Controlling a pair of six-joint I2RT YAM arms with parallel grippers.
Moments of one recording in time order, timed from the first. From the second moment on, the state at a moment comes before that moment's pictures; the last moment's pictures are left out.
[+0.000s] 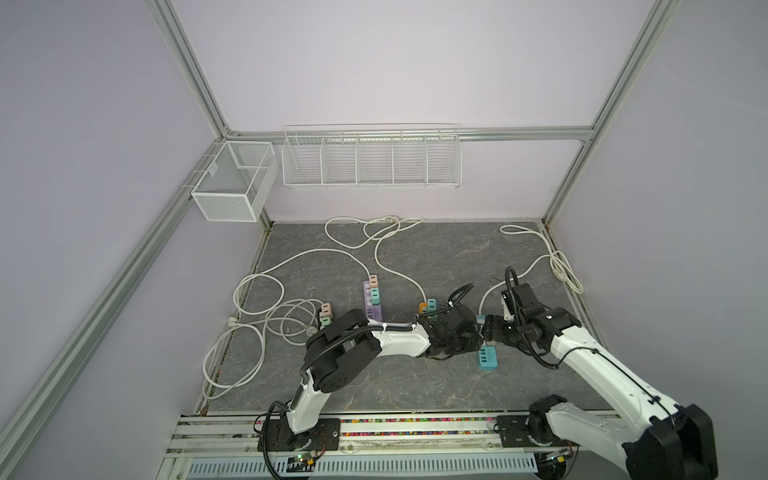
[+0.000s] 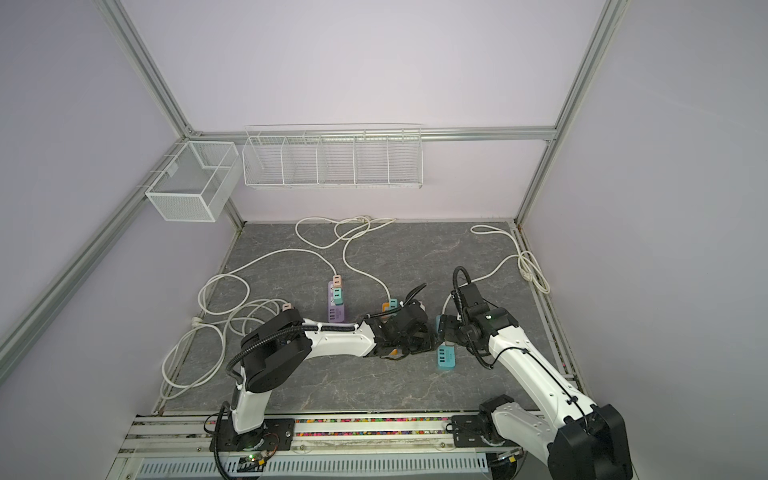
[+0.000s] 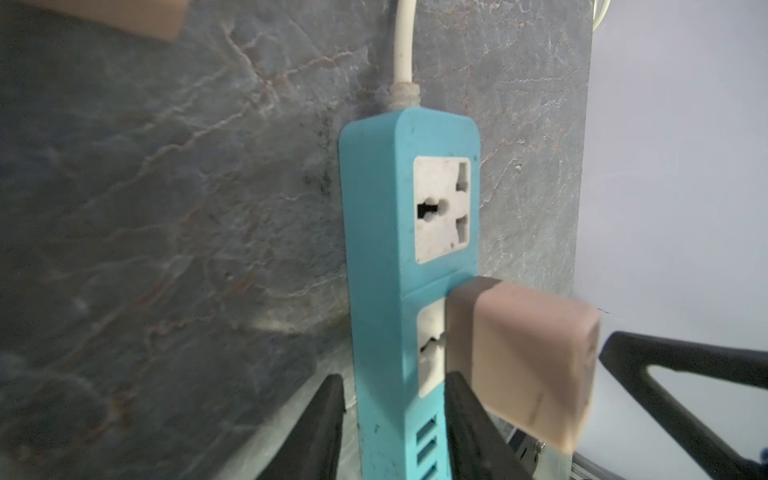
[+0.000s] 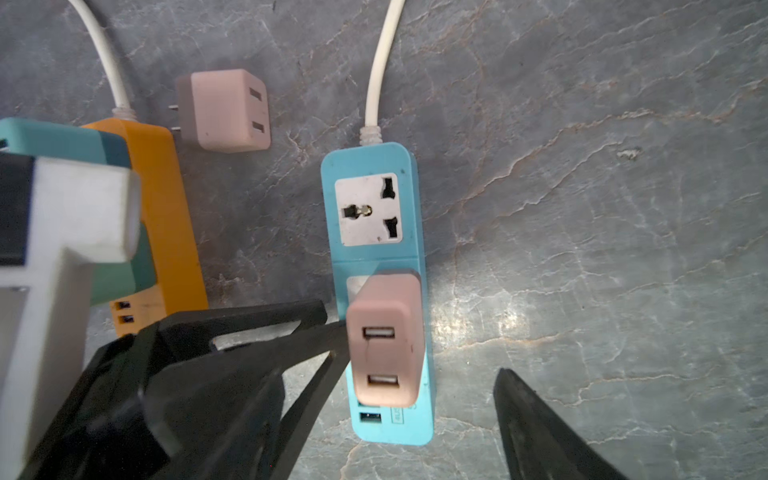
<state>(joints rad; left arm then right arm) -1.17 2.05 1.25 0.04 0.13 -1.13 0.37 1.09 0.75 -0.86 0.00 0.55</state>
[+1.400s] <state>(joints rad) -1.17 2.07 1.25 0.09 0.16 -1.16 0.46 1.32 0.75 -0.75 0.12 0.53</state>
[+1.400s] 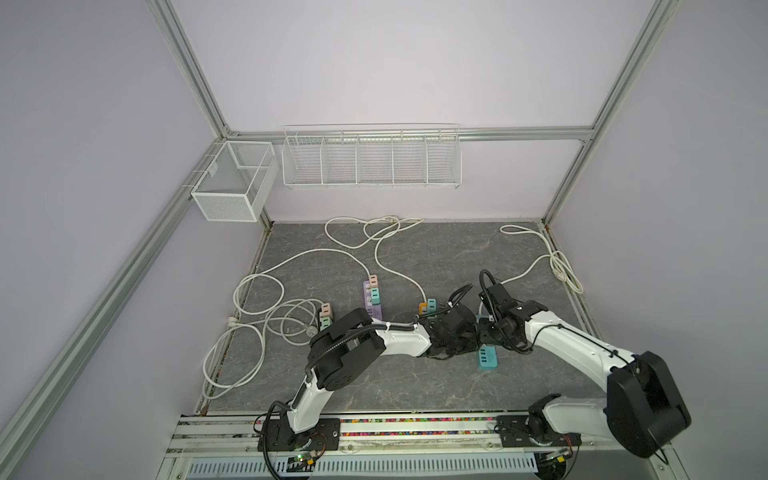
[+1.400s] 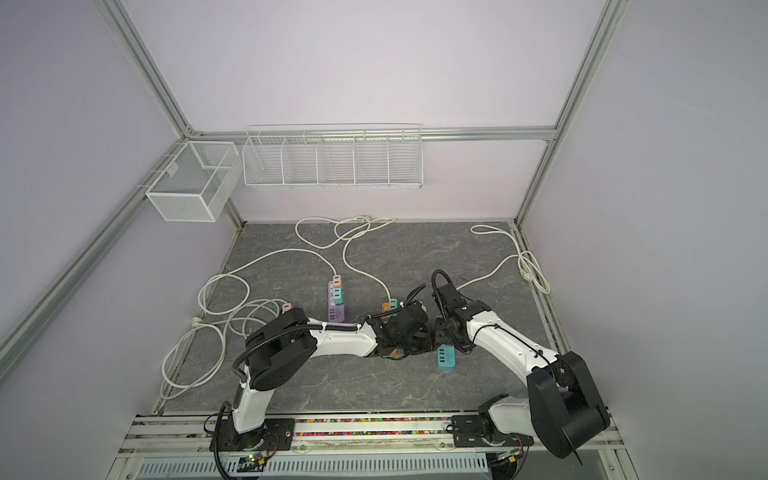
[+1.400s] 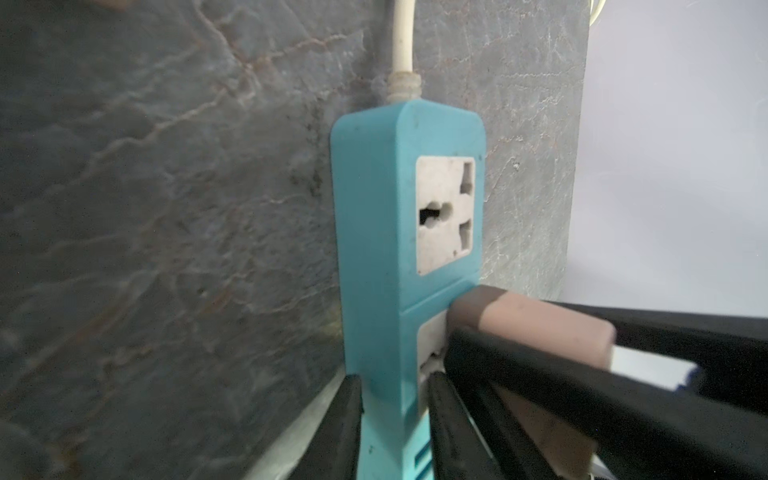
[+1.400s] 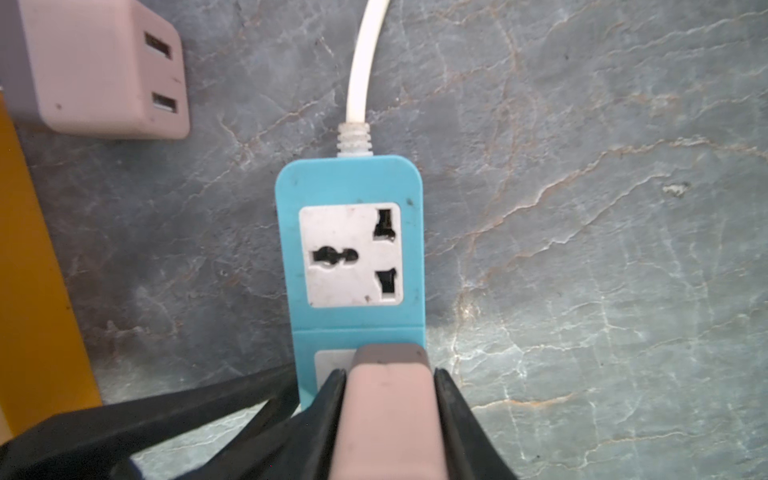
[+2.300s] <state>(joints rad) -1.17 2.07 1.25 0.11 0.17 -1.18 0.46 1.31 0.75 -0.75 0.12 0.50</state>
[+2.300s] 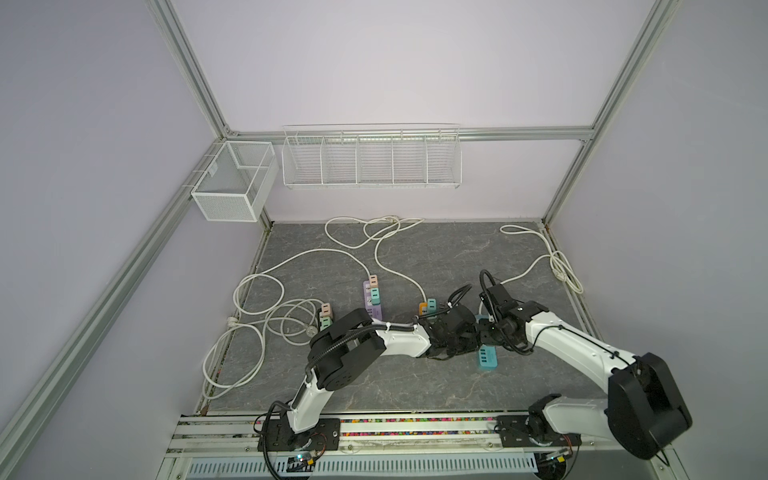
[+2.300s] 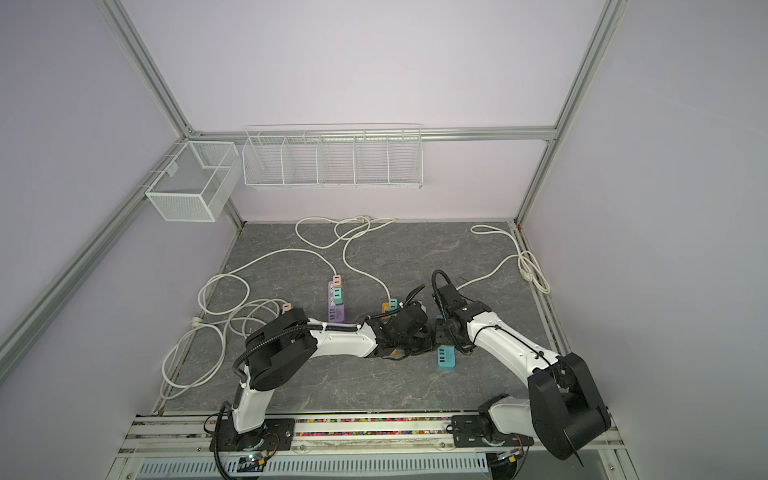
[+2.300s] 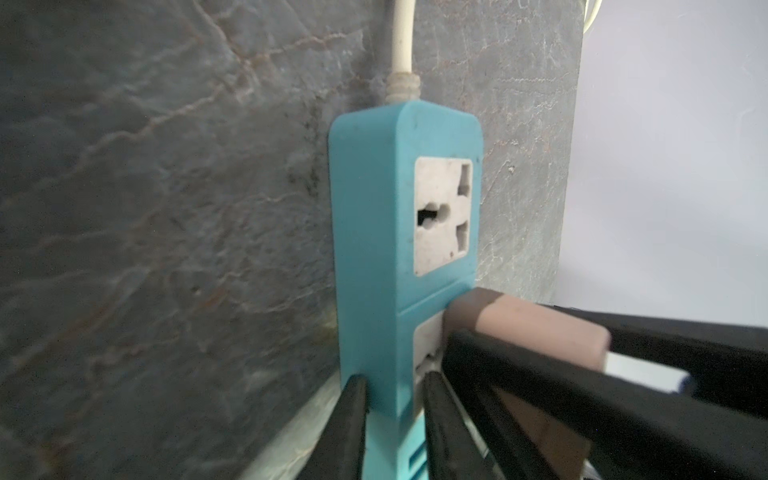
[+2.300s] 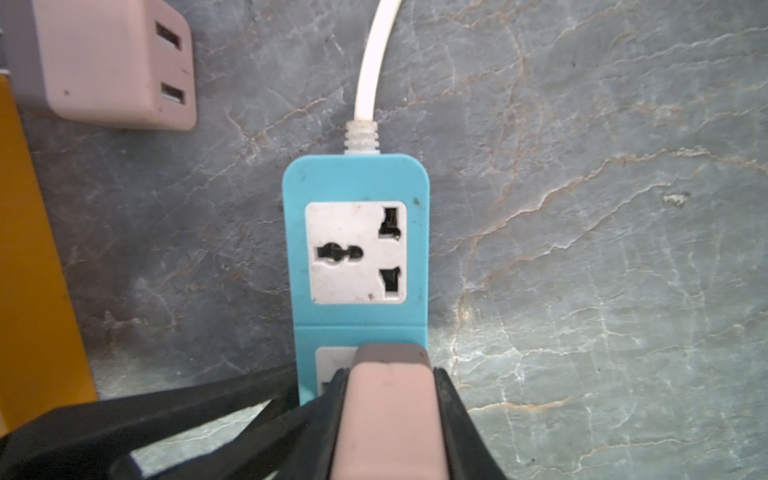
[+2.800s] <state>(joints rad) -1.17 2.07 1.24 0.12 0.17 -1.18 0.46 1.28 0.75 -0.76 0.11 0.50</state>
